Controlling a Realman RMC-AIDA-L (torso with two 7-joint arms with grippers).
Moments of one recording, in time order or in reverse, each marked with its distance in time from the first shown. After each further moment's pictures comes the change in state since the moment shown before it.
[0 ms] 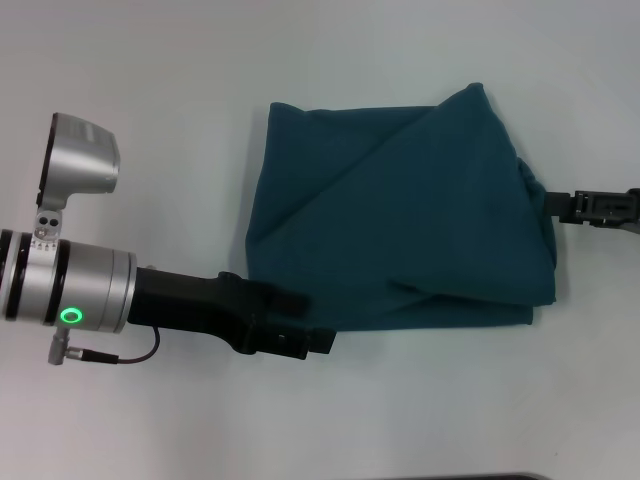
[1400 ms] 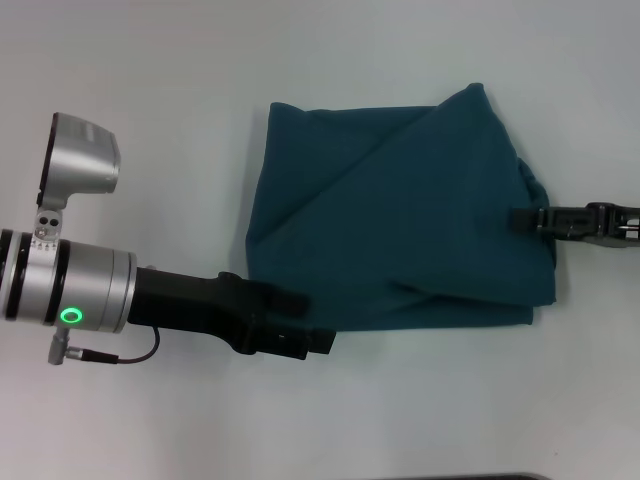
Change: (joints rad) left arm -0.001 0.000 0.000 0.000 0.002 0.000 0.000; right arm 0.025 0.029 -0.044 -0.046 -0.006 -0.049 -0.012
